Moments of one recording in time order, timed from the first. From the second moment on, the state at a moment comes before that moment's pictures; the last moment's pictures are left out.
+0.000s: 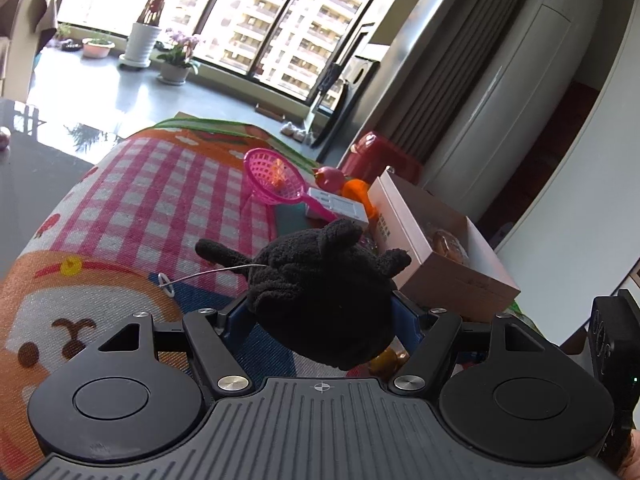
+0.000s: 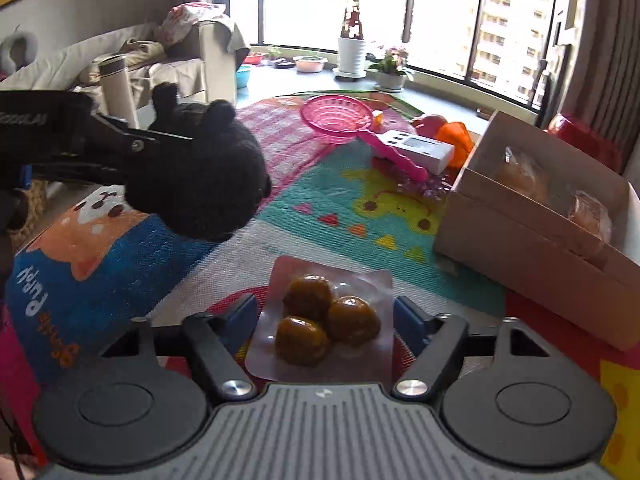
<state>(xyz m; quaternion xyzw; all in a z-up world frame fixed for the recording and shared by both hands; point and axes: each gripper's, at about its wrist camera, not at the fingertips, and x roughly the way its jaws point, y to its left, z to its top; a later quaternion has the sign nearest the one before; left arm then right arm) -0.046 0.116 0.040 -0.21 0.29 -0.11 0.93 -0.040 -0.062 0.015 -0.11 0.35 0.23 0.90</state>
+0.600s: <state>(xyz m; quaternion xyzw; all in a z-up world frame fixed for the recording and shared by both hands) -0.039 0.046 0.112 -0.13 0.27 -0.21 0.93 -0.107 -0.159 0.088 -0.07 0.24 0.18 0.95</state>
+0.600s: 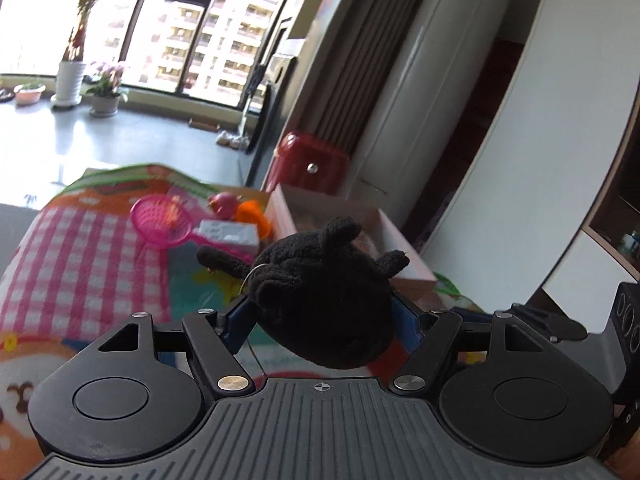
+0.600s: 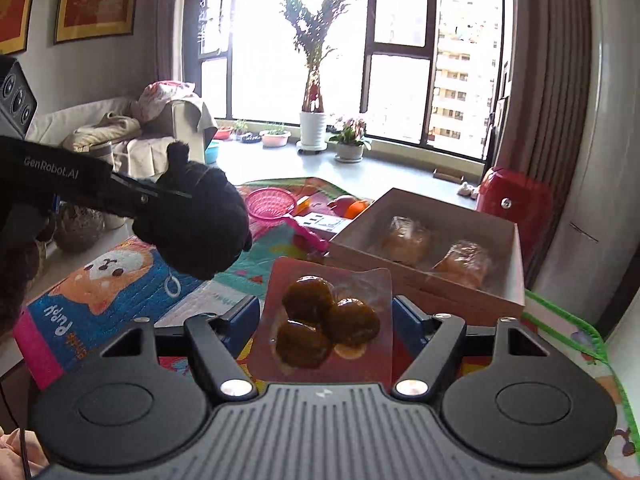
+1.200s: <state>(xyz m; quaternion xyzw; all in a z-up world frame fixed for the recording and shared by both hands) 0.104 -0.030 0.088 -0.11 0.22 -0.20 0.95 -0.112 -0.224 0.084 0.00 0.22 0.10 0.97</state>
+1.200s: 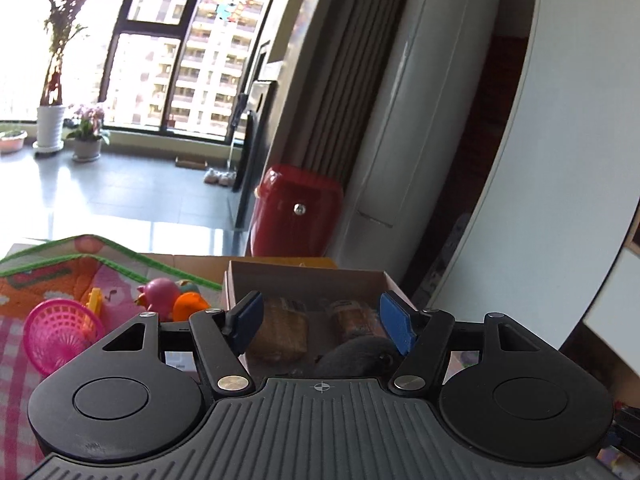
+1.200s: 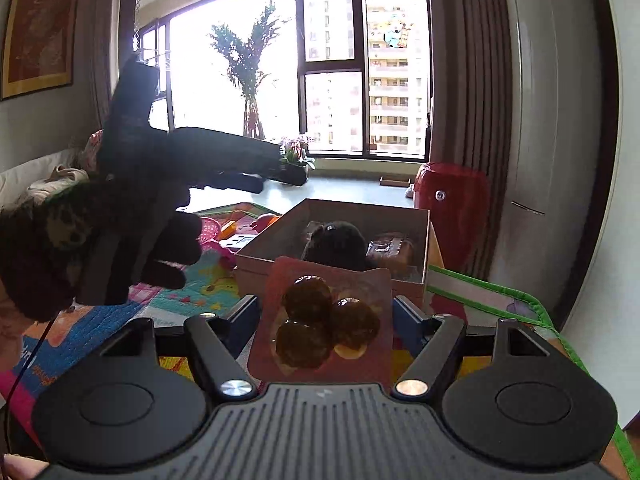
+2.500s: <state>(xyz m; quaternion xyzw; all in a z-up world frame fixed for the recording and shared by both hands) 0.049 0.038 0.015 -0.13 0.32 -0.12 0.93 -0.038 -0.223 0.019 0.04 0.27 0.03 0.96</state>
